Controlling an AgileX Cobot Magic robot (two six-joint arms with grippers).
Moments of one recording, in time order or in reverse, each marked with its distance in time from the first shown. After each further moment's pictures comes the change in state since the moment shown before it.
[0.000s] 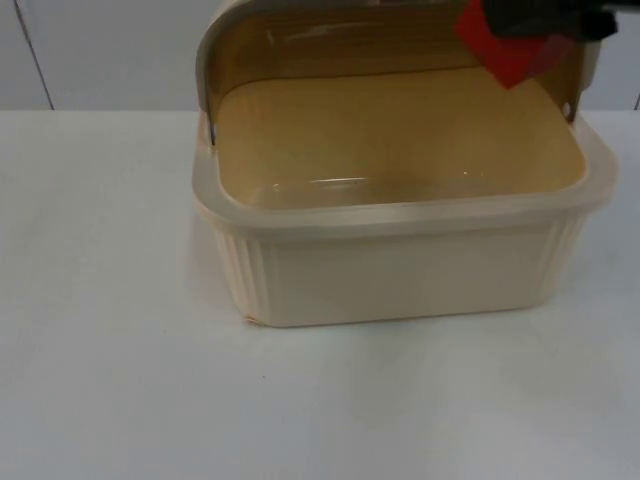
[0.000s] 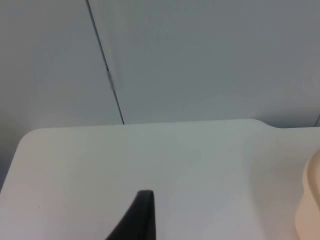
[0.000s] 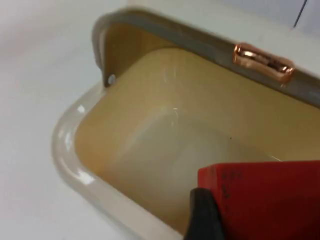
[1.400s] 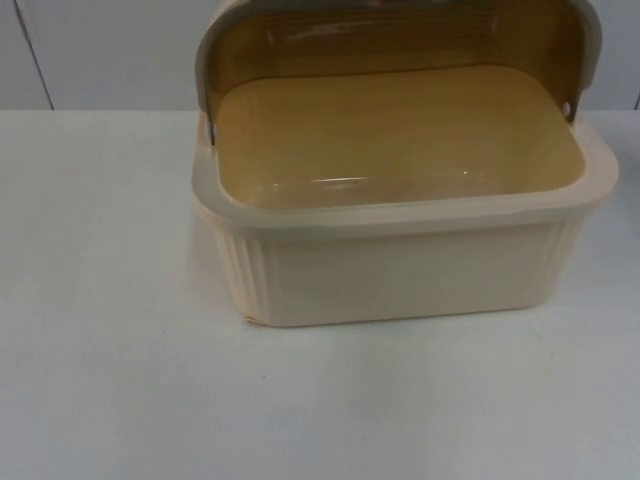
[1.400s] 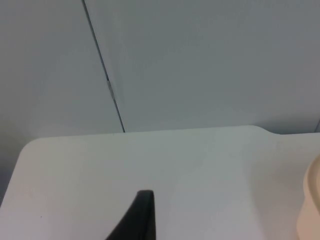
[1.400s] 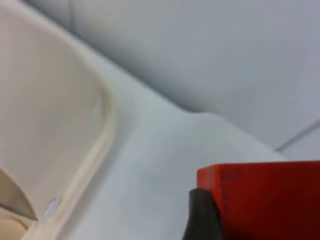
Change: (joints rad) right arm -0.644 0.361 -0.659 0.269 0.500 -0.594; left arm 0.000 0.000 0.000 0.014 -0.019 0.000
